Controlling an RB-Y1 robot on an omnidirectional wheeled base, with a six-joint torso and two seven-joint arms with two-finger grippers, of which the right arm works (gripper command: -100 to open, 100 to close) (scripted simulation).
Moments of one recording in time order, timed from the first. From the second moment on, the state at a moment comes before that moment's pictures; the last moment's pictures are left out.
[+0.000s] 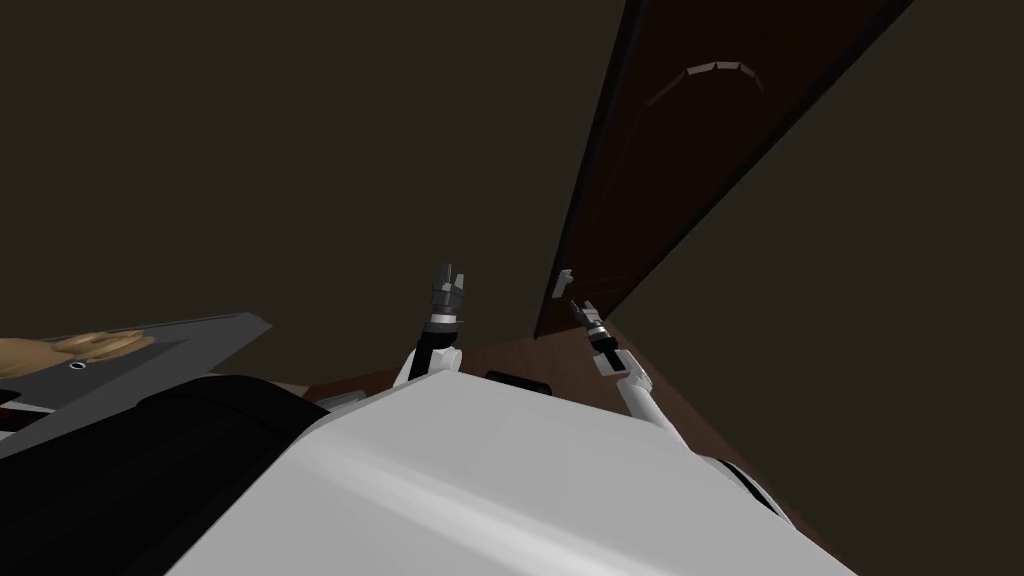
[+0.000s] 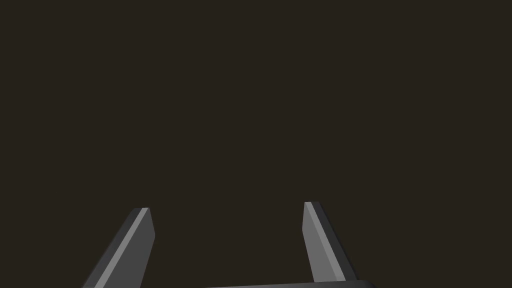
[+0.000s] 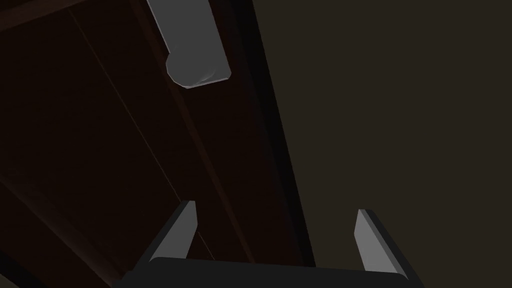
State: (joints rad) arm -0.16 -0.33 0.03 -1.04 0.38 -0.70 0.61
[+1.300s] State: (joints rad) arm -0.31 -0.40 0.05 -0.75 0.48 -0.74 0.75
